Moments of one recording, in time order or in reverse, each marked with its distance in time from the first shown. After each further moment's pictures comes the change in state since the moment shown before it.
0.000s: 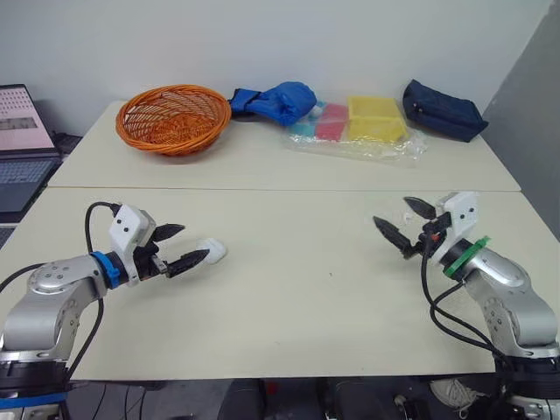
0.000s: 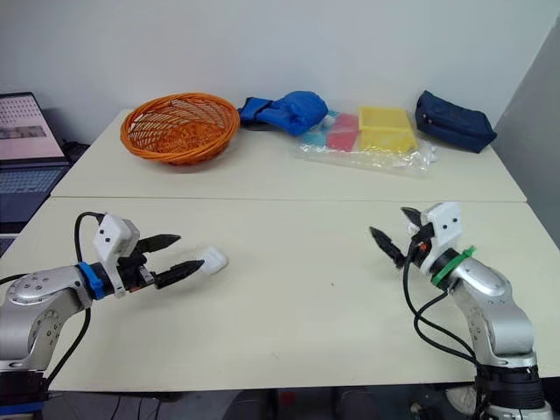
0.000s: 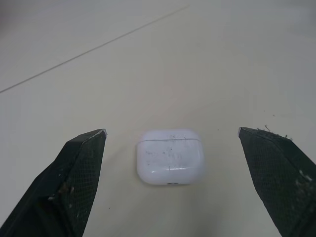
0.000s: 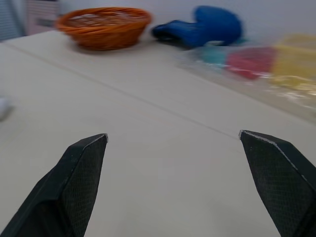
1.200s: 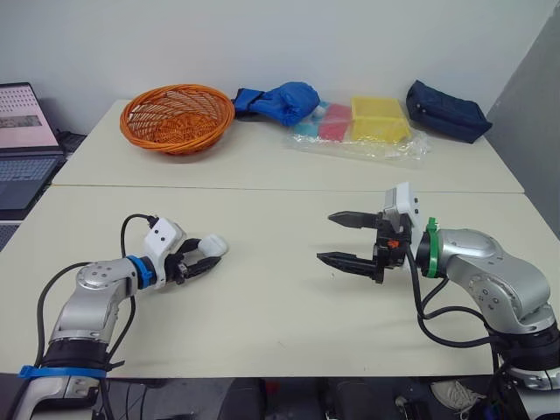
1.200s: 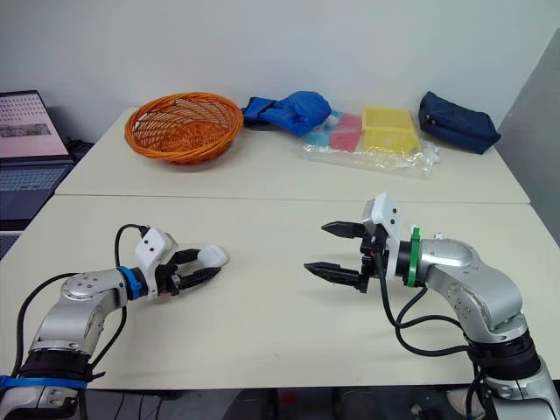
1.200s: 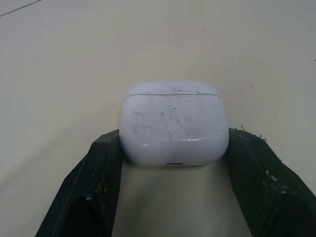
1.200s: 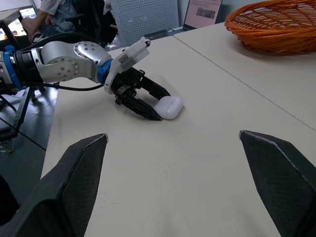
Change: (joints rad) left arm -0.126 -0.120 -0.125 0.295 0.192 -0.200 -0.024; right arm -0.168 -0.061 0.149 -0.116 0.155 0.219 0.167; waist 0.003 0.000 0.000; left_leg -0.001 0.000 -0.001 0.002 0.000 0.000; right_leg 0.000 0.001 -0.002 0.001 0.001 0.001
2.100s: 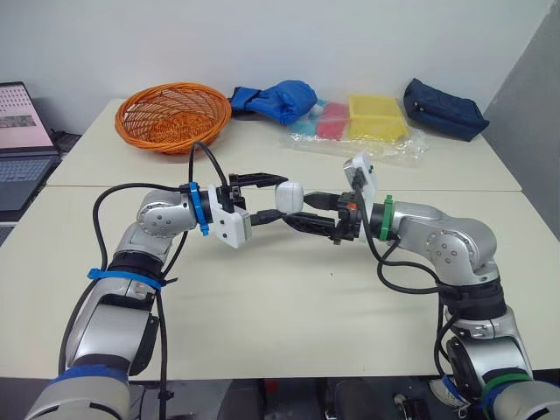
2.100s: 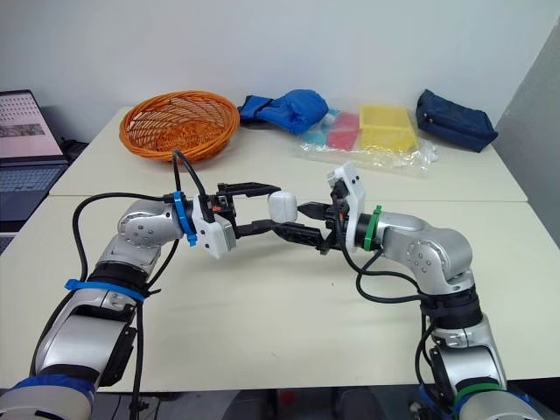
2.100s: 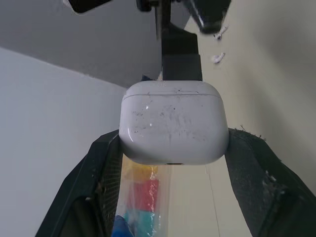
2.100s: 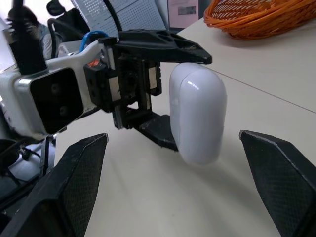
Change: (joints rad) left arm -0.596 -0.138 -0.251 0.520 0.376 -1.424 0.108; right arm -0.287 0.295 -0.005 0.260 0.067 0.297 -0.256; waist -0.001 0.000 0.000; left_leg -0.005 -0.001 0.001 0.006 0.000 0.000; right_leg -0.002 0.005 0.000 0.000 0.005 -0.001
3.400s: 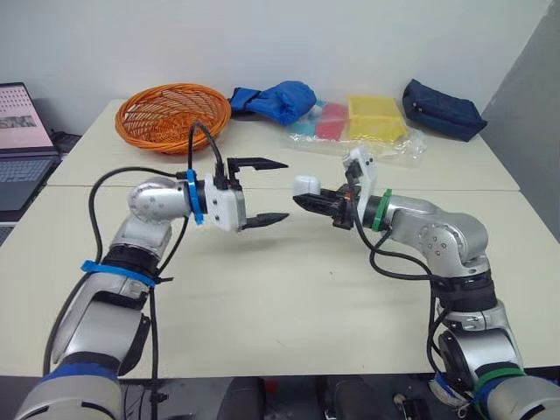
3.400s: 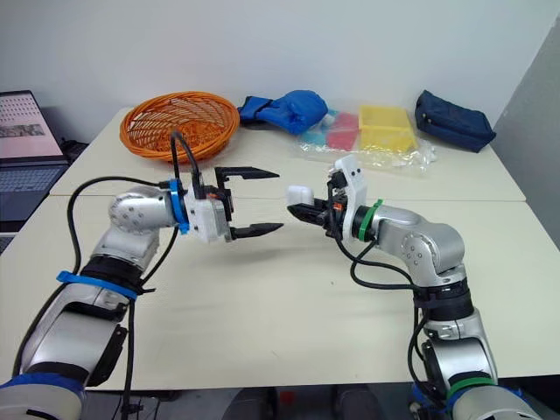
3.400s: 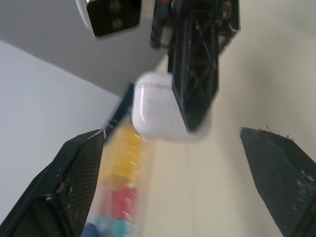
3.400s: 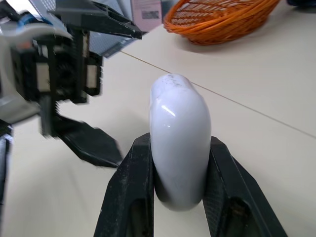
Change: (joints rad) left arm -0.005 0.115 -0.109 -0.211 -0.384 0.509 -0.367; right arm -0.029 -0.045 0.033 0.059 -0.153 -0.096 -0.021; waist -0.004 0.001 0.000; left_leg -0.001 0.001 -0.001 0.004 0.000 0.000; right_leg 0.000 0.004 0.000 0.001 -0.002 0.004
